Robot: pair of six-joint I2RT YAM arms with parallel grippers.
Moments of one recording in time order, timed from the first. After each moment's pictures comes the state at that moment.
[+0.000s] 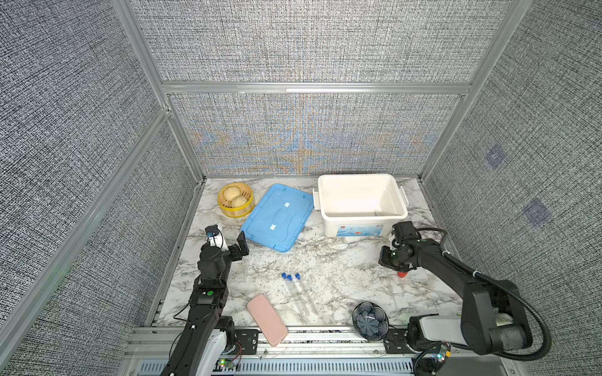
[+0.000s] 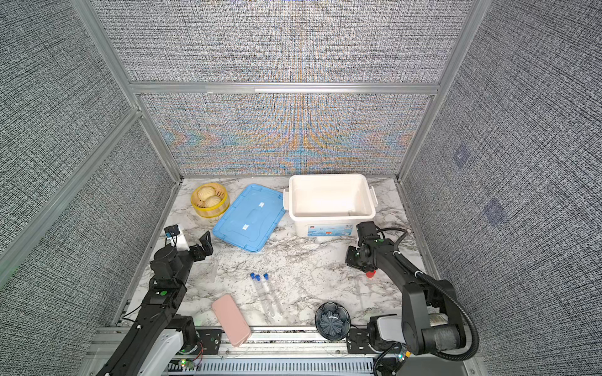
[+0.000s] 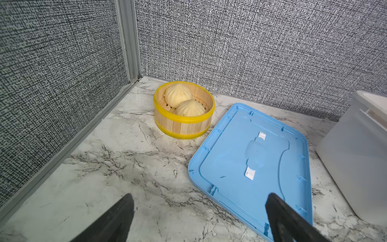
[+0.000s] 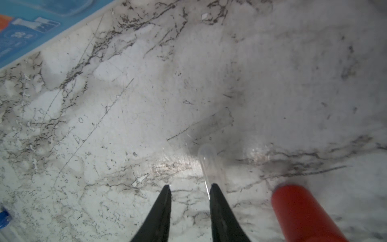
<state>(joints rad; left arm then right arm) -0.06 0.67 0.26 0.14 -0.05 -0.21 0.11 1.35 0.71 -0.62 -0.12 0.41</state>
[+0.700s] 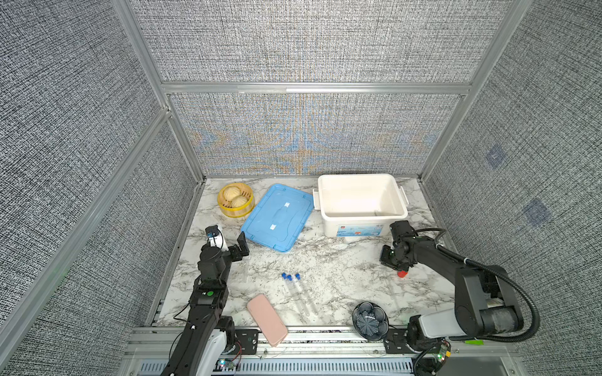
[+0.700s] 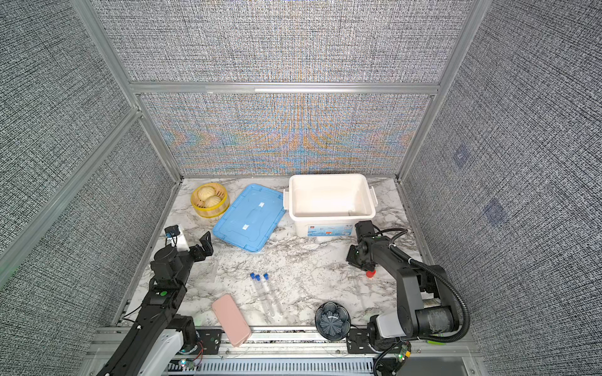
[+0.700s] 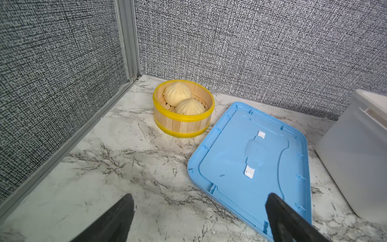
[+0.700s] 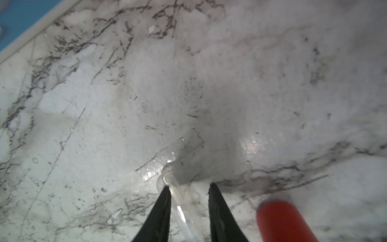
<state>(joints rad) -0.06 0.67 0.26 0.13 -0.04 -0.22 0.12 1.45 0.72 -0.59 -0.02 0.49</state>
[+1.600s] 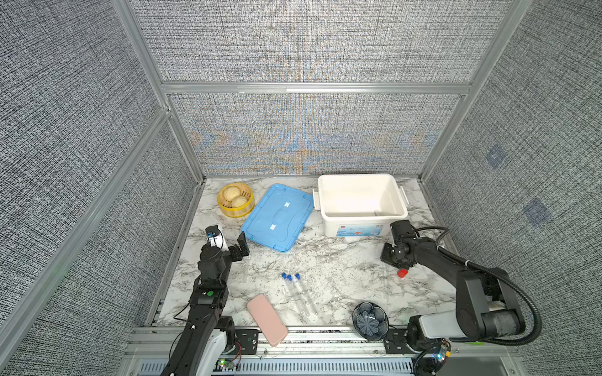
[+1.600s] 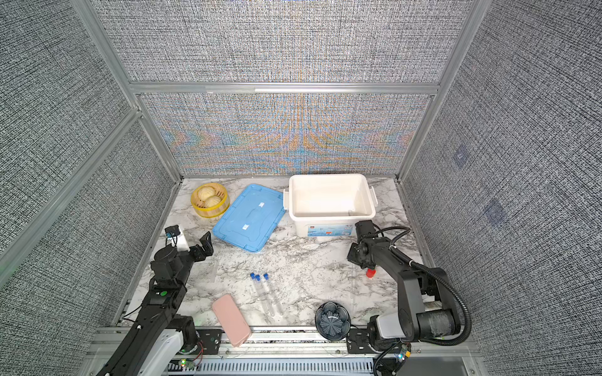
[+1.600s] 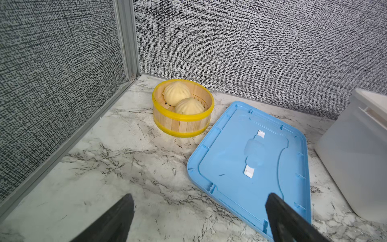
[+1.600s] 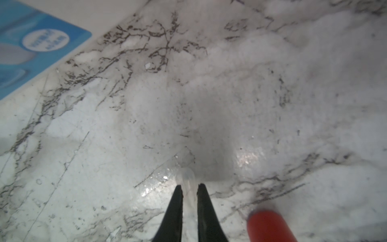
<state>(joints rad) -0.06 0.67 0.26 0.14 -0.04 -0.22 0.12 1.41 0.70 -0.53 0.06 0.52</state>
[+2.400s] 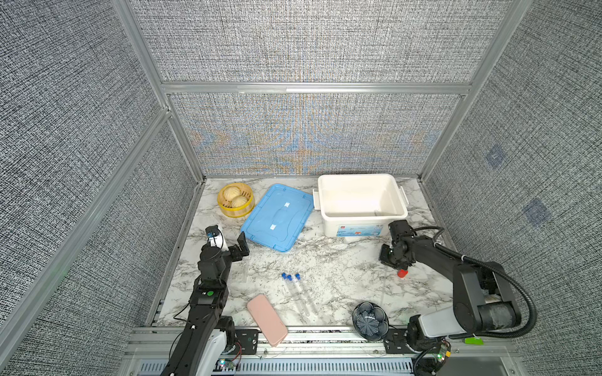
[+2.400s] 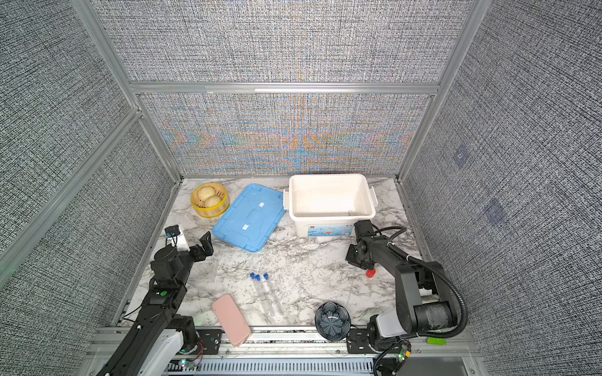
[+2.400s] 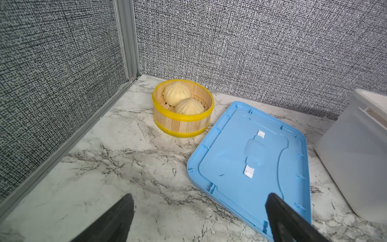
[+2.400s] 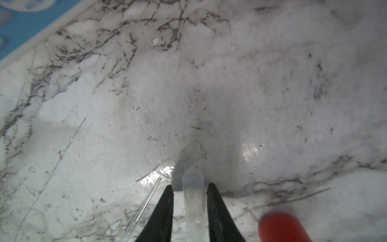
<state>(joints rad) -0.06 0.67 0.26 0.14 -0.04 -0.22 0.12 1.48 0.73 -0.56 0.00 0.48</state>
